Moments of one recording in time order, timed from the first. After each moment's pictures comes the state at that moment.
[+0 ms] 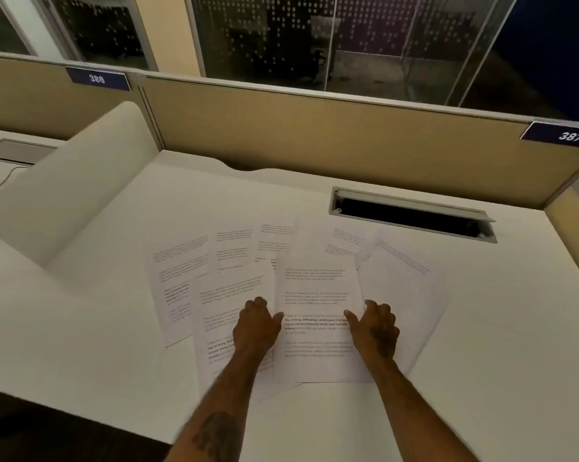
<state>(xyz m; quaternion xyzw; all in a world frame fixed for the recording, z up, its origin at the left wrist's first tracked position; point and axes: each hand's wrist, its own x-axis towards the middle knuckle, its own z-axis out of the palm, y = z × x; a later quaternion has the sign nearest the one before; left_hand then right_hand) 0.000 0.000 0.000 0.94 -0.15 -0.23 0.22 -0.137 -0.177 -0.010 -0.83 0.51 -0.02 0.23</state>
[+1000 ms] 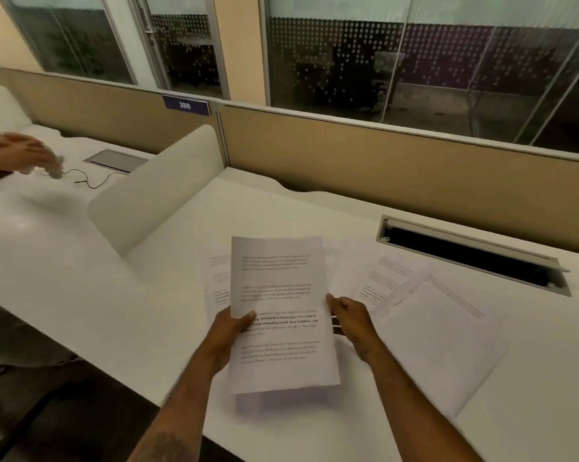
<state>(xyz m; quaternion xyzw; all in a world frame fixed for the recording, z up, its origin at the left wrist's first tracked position) 0.042 0.126 0.048 0.65 0.02 -0.33 0.68 -0.045 -0.128 0.037 -0.68 0.33 0.00 0.66</state>
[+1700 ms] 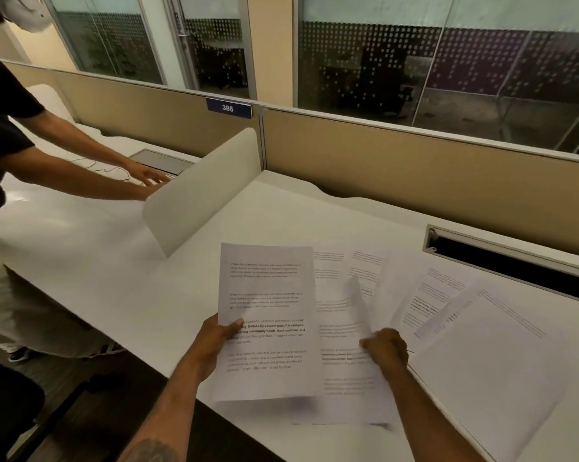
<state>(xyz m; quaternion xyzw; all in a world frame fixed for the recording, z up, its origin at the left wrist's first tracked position) 0.095 0.250 0.039 0.67 0.06 -0.29 0.68 -0.022 -0.070 0.013 -0.75 0.49 0.08 0.43</state>
